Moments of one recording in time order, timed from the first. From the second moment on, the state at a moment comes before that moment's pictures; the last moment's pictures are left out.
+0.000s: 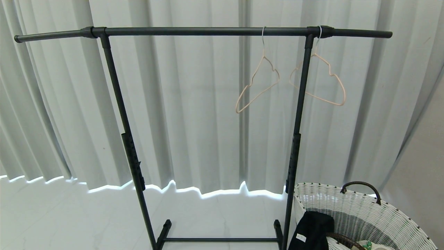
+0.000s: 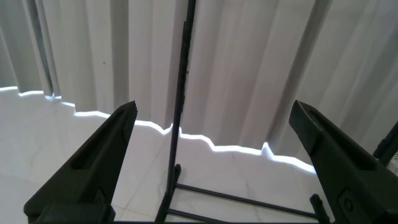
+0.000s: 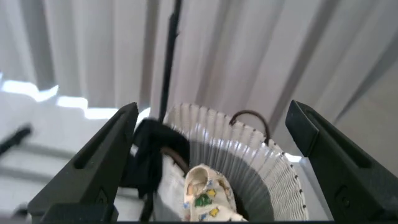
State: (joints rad) left arm -0.01 0.00 0.00 -0.01 0.13 -0.07; right arm 0.08 0.24 -0.21 0.02 0.13 -0.17
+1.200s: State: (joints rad) left arm -0.01 0.00 0.00 -0.01 0.13 -0.07; right arm -0.14 1.71 -0.18 -0.57 0.08 -0.78
